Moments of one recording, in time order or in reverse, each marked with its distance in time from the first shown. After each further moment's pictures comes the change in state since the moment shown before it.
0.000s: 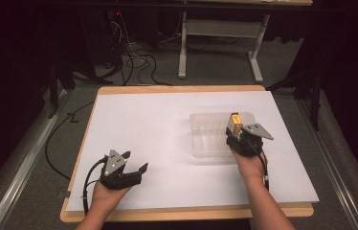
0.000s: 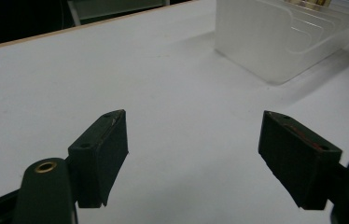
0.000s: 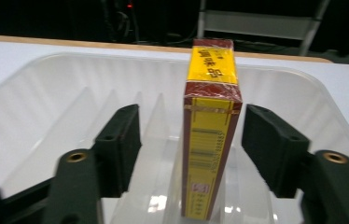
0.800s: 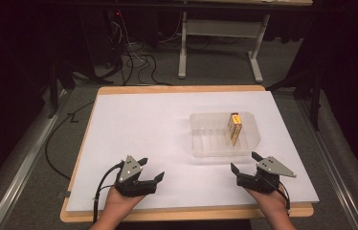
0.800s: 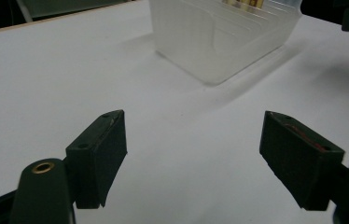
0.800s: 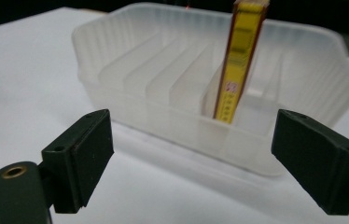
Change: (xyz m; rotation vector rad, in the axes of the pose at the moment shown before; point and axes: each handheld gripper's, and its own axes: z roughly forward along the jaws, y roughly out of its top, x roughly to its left) left arm -0.045 -0.018 0.003 0.070 -0.116 -0.035; right arm -0.015 -0.058 -0.083 -0.040 0.202 -0.131
